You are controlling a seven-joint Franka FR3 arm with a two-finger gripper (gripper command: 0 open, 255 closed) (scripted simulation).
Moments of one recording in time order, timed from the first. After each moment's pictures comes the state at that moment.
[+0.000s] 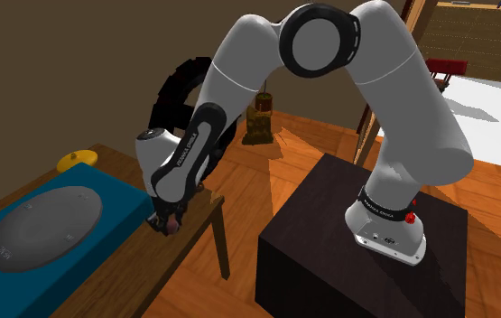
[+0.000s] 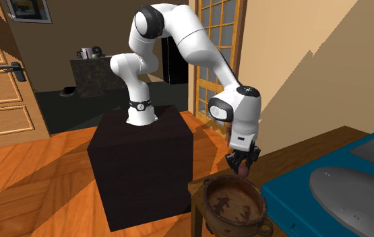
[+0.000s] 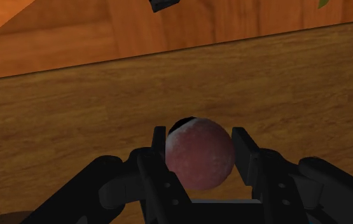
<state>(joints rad) 0.40 0.75 0.21 -1.87 0.01 2.62 0.53</state>
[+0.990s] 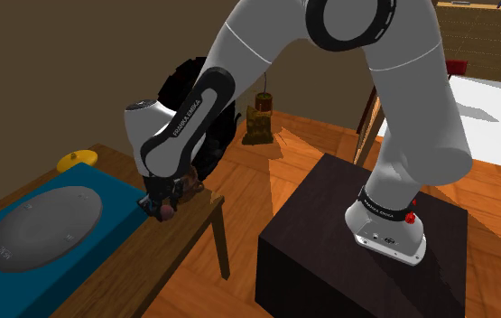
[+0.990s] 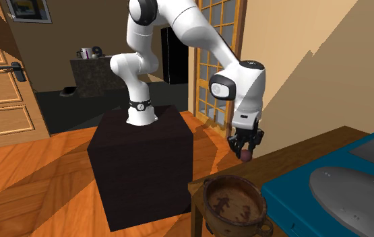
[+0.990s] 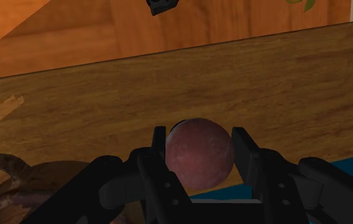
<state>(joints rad) 0.37 0.59 0.24 -1.91 0.04 2.50 0.53</state>
